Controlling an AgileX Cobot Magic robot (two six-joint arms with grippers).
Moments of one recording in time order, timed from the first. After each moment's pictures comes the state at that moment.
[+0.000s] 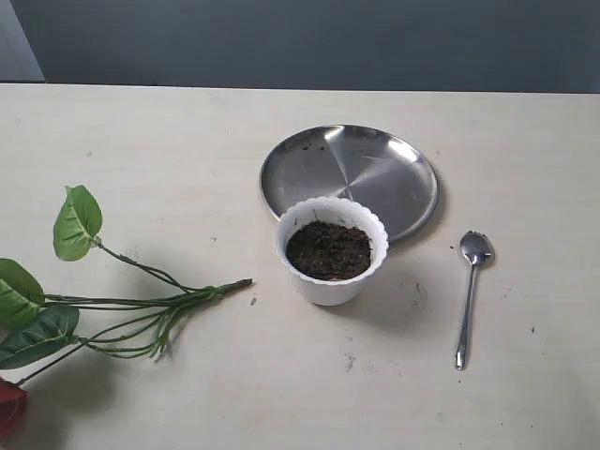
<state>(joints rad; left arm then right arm) -0.04 0.00 0.00 0.14 0.25 0.03 0.00 0.01 0.00 0.02 0.37 0.03</state>
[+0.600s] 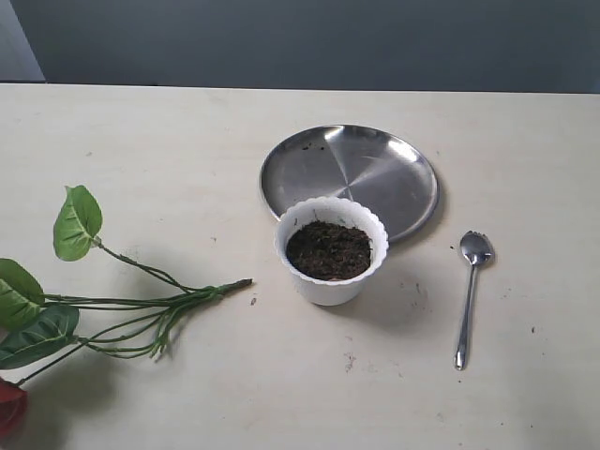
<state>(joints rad) -0.04 0.00 0.00 0.14 0.25 0.03 0.00 0.01 0.00 0.69 0.17 0.11</state>
